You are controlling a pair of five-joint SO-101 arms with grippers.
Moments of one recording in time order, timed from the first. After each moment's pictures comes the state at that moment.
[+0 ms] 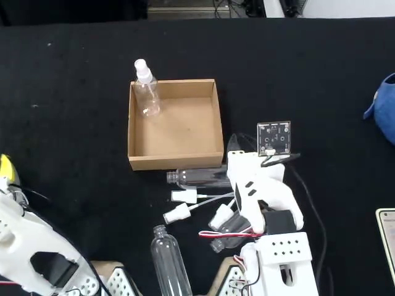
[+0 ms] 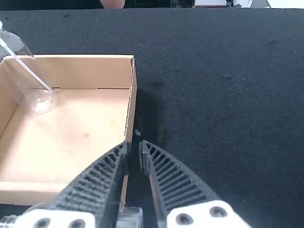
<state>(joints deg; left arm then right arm) -60.4 32.0 67.9 -90.5 -6.5 -5.0 -74.4 84.4 28.2 -1.7</state>
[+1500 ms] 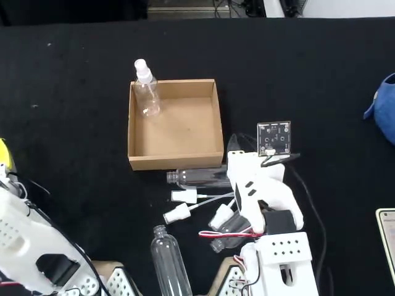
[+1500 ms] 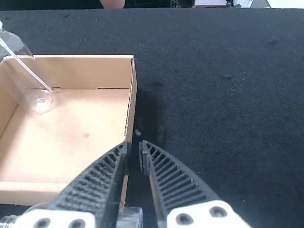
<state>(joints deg) -56.9 21.6 70.8 -89.4 -6.5 -5.0 -74.4 84.4 28.2 -1.7</state>
